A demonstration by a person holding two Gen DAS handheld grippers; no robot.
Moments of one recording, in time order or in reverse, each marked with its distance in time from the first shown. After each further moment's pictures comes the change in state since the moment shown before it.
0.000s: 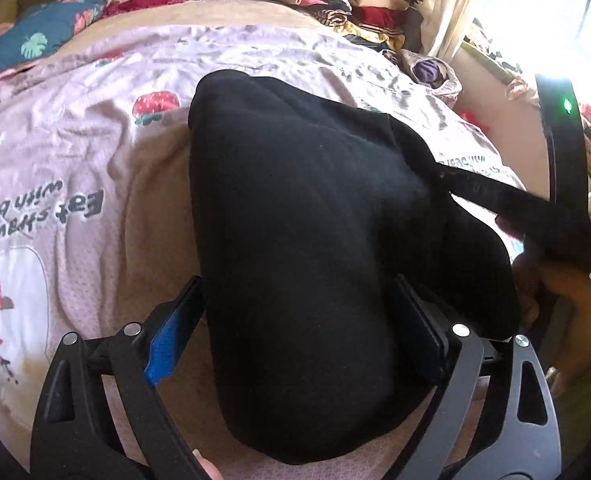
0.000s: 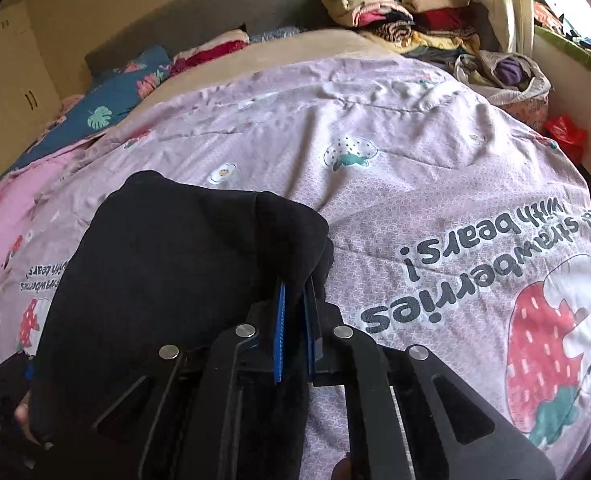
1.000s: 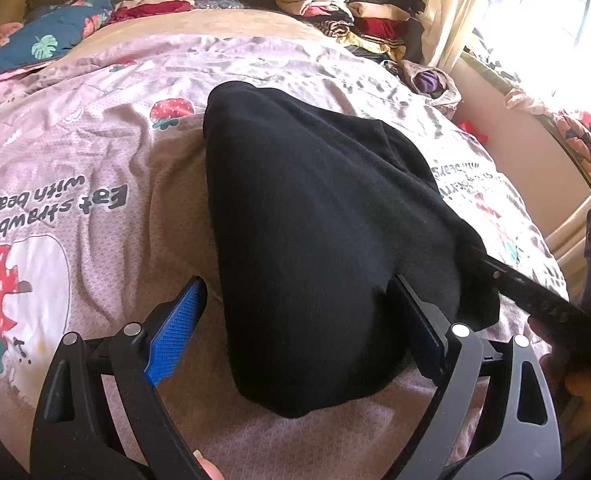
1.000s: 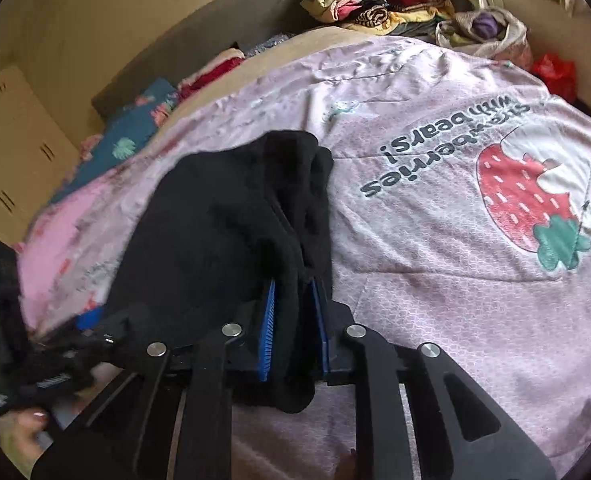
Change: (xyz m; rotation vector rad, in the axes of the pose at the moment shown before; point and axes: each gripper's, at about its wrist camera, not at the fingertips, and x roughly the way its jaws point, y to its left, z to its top) left arm -0.030 0.003 -0.015 -0.007 -0.040 0.009; right arm -0.066 -0.001 -0.072 0.172 -0.016 0.110
